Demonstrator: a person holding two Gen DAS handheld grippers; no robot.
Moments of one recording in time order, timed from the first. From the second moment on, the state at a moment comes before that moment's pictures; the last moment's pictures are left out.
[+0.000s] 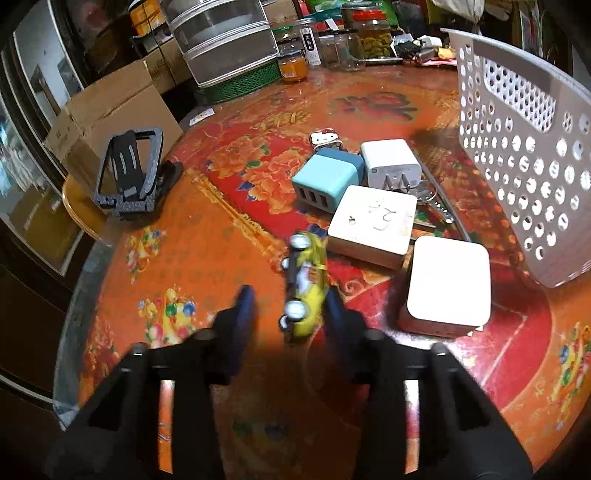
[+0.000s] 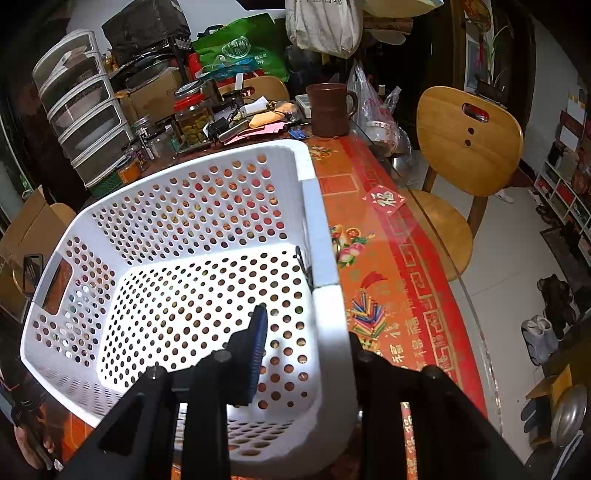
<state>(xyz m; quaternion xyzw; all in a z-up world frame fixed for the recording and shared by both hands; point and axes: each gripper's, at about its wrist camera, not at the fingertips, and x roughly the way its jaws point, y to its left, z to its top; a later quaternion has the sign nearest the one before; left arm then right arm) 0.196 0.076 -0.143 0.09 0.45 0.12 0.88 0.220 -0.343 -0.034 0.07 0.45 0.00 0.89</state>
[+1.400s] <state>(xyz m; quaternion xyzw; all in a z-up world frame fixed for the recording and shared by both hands) 0.220 -0.104 0.035 0.24 0.28 0.13 0.92 0.229 -0.341 -0.040 0.07 0.46 -0.01 0.89</state>
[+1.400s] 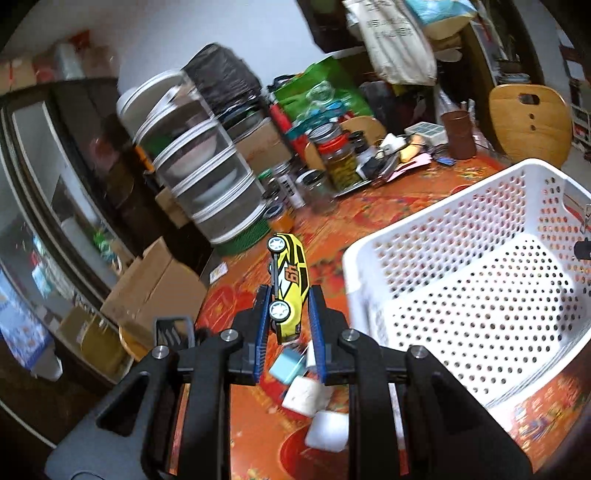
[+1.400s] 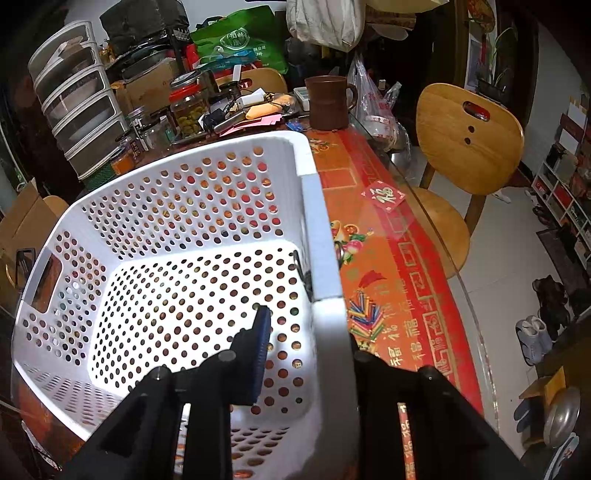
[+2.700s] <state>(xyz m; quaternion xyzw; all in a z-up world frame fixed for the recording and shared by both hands) 0.167 -0.025 -0.017 0.18 0.31 0.14 0.92 0.232 -0.339 -0.044 0.06 0.47 -0.02 0.88</state>
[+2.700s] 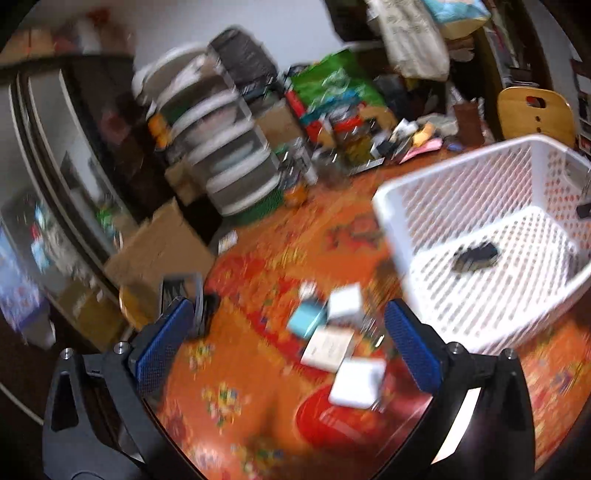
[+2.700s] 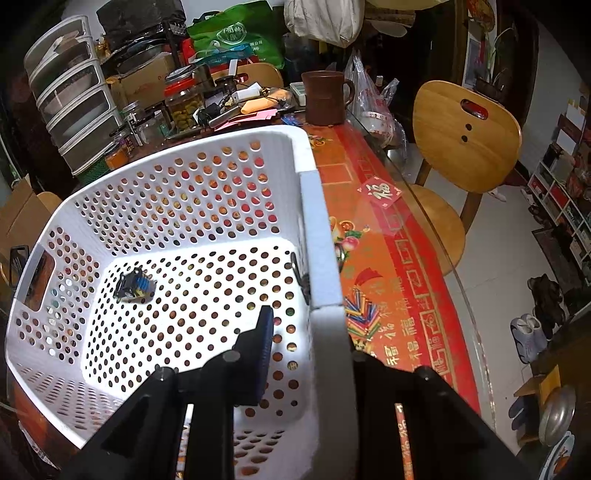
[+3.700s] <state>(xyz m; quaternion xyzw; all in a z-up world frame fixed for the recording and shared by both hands) 0.190 -0.004 -0.137 0.12 0.42 0.10 0.89 0.232 -0.337 -0.043 0.05 0.47 -0.02 0.88</state>
